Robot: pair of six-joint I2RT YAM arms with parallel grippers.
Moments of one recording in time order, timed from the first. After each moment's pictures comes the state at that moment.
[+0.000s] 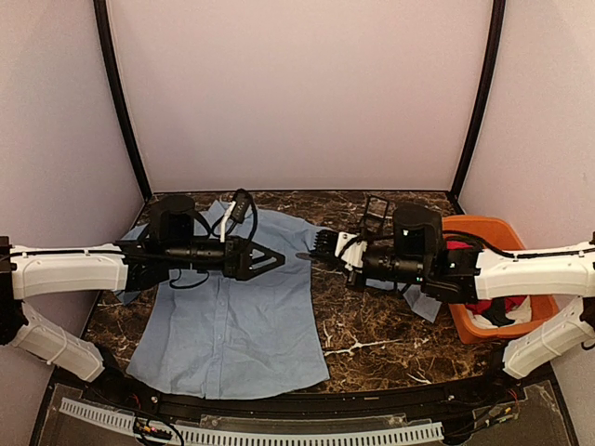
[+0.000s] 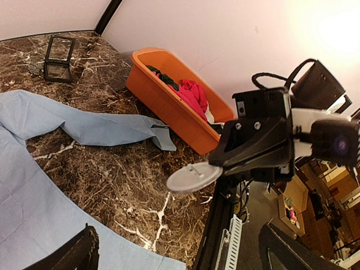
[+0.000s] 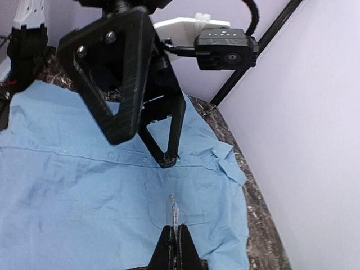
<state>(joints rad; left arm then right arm) -0.75 1.32 0.78 0.24 0.58 -0.50 0.99 1.30 0.83 0.23 -0.19 -0.56</state>
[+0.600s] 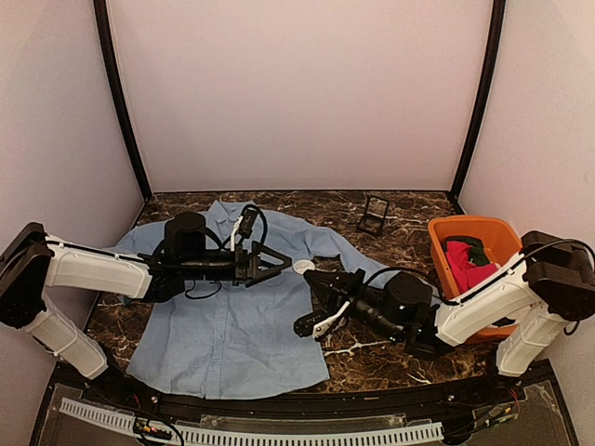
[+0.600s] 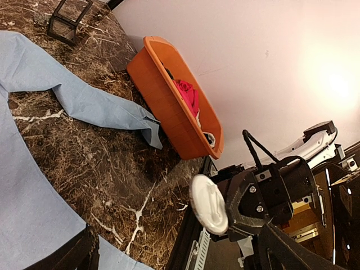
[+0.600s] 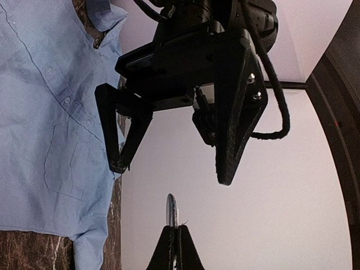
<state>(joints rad) -0.74 1.46 0.68 0.55 0.62 -0.85 1.20 1.59 0.52 1.11 0.24 -1.52</state>
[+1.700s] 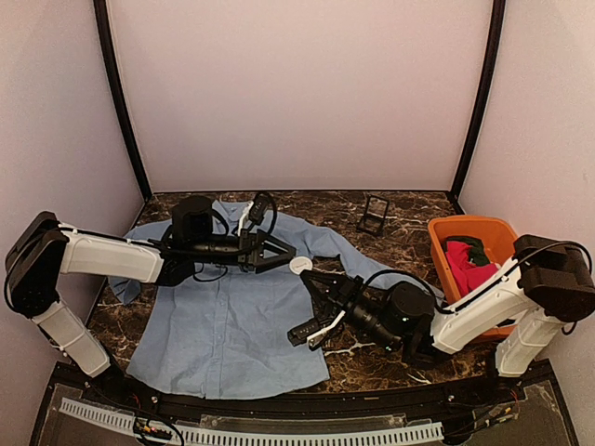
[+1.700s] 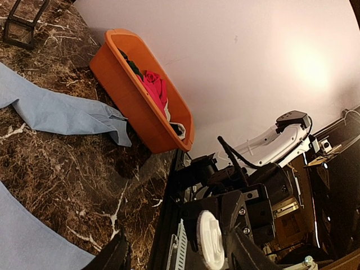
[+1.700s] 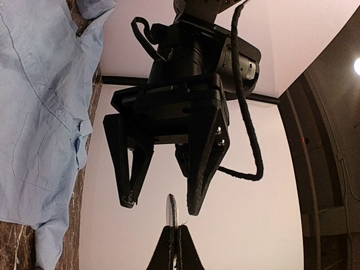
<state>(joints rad) -0.70 1.58 0.82 0.59 0.84 -0.87 1.28 1.63 0.52 1.27 0.34 -1.76</state>
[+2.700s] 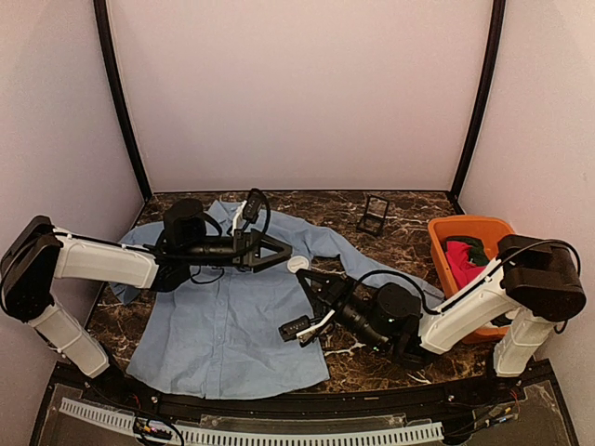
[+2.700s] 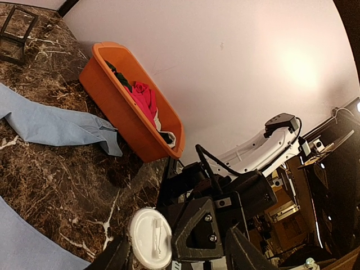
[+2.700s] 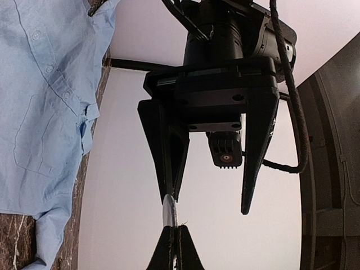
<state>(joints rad) -0.71 1.54 0.76 0.70 0.83 -0.91 1.28 1.72 0.58 1.28 0.41 -1.81</state>
